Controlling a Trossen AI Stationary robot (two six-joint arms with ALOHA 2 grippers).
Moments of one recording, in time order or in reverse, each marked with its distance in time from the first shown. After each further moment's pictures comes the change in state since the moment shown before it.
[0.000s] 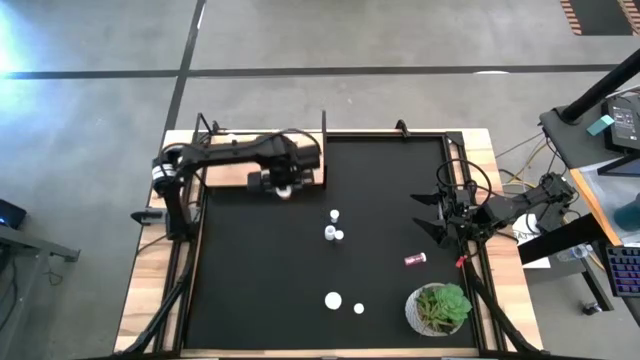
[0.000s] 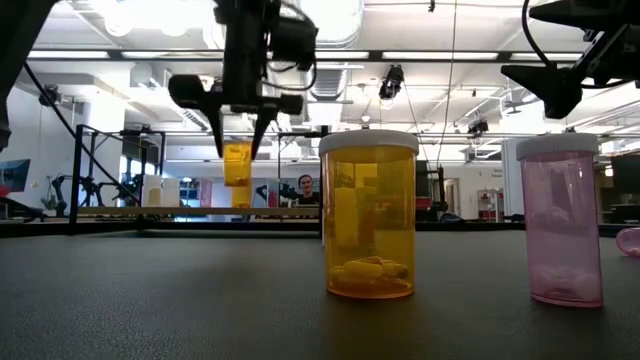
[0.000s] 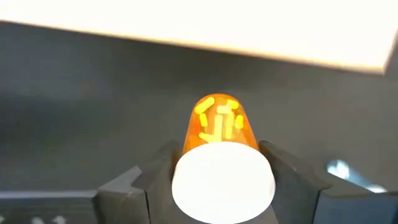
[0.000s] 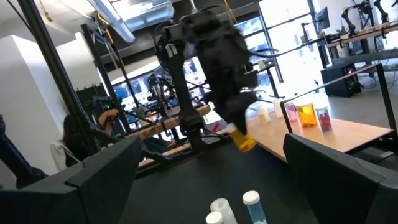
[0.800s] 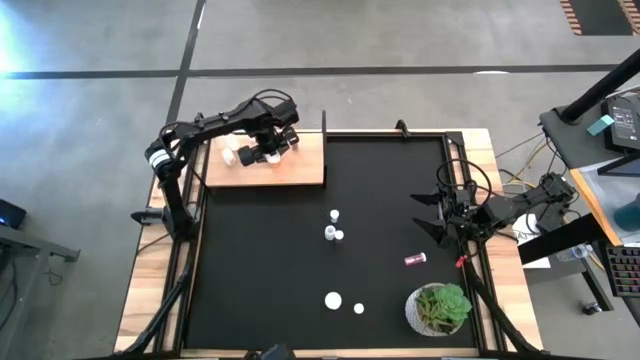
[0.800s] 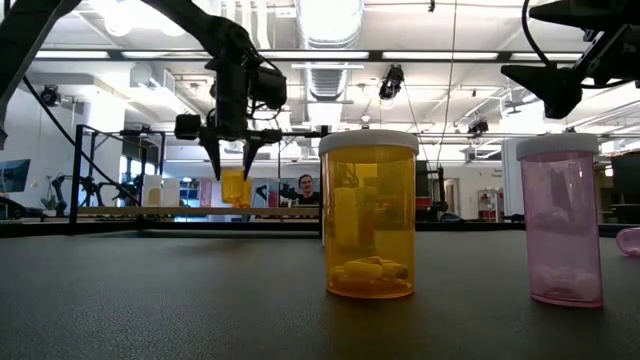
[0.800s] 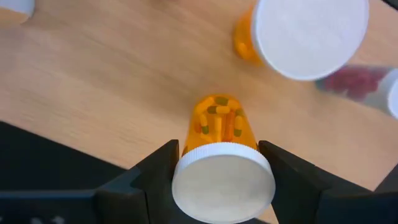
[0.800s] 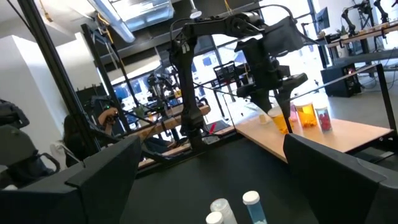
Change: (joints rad) left arm 0.375 0.011 -0.058 0.150 0.020 0.050; right arm 0.000 0.000 0.000 0.000 0.000 0.000
